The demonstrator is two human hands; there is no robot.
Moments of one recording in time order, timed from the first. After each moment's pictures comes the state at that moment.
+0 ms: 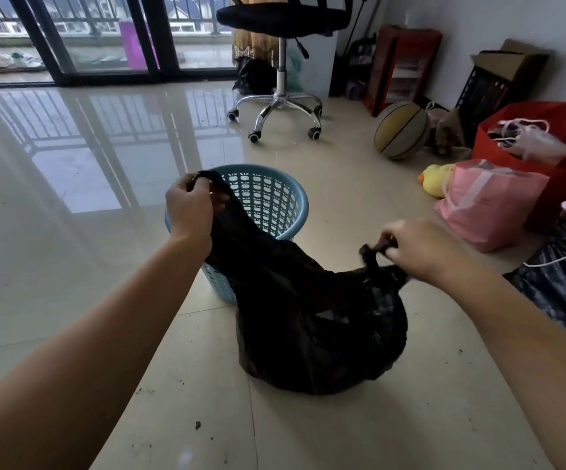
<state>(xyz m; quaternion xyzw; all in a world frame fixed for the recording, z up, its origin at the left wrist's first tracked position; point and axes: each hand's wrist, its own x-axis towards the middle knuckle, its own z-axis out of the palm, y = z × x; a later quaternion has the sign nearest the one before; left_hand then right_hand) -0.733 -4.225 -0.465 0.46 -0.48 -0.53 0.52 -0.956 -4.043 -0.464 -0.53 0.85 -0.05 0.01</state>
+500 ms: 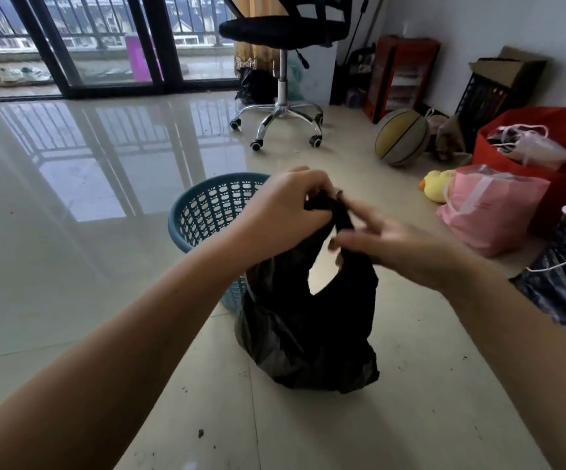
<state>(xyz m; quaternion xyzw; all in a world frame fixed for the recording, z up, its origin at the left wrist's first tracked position) -0.766 -4.140 -0.397 0.23 -0.90 -0.26 0.28 -0.908 -4.036 -0.416 -0.50 0.59 -0.41 0.48</state>
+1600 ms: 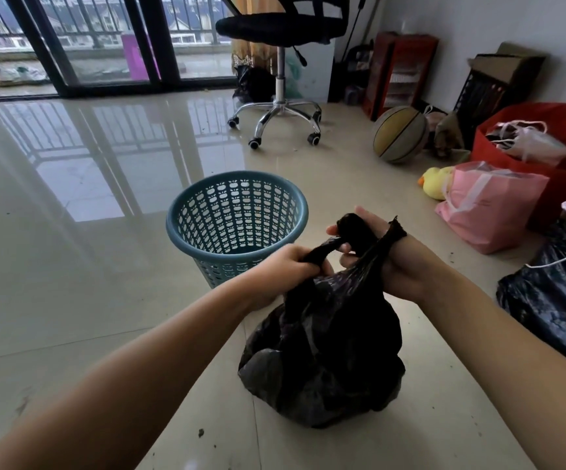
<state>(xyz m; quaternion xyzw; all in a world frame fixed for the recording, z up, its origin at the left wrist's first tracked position) -0.768 -4.144 -0.485 0.27 -0.75 -0.60 0.05 -0.909 -4.045 -0.447 -0.26 0.47 -0.56 0.62</state>
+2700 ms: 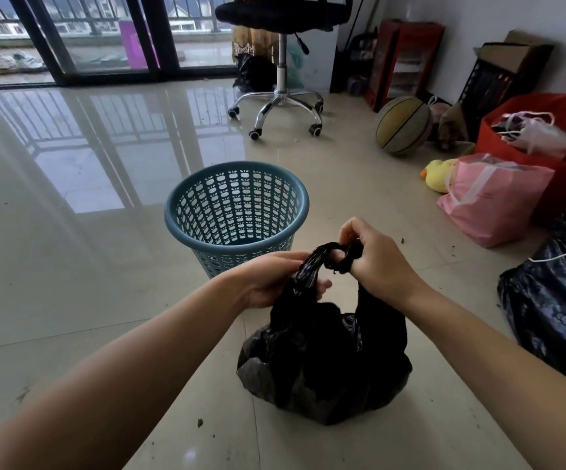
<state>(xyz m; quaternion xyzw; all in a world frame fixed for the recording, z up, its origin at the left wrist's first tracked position) -0.766 -4.157 -0.509 0.28 -0.47 -0.84 0.00 -0.905 -4.047 -0.491 -0.54 0.72 -0.40 0.16</state>
